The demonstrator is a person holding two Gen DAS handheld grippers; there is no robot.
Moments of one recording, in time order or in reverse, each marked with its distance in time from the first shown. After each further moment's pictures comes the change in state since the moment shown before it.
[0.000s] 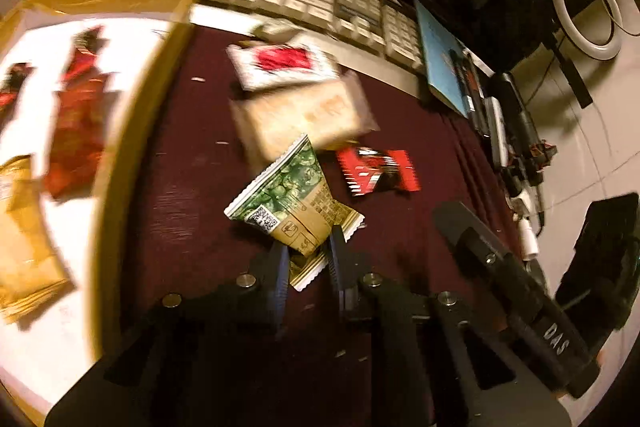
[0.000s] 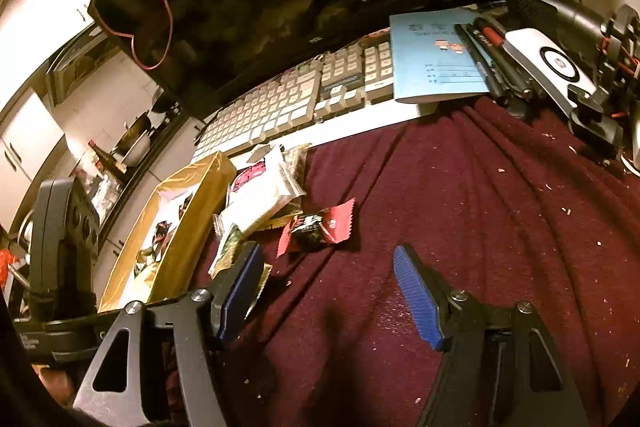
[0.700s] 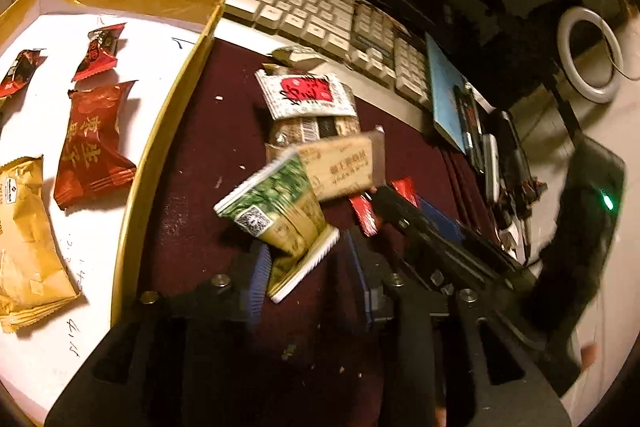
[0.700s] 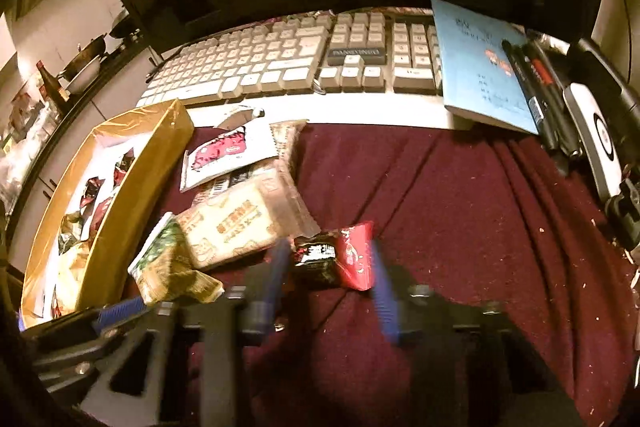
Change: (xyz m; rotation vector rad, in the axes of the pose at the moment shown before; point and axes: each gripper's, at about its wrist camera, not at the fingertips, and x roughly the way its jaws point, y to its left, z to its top) left arm 0.001 0.014 0.014 -0.097 -0.041 -0.066; right arm 0.067 0.050 0.020 -0.195 0.145 -0.275
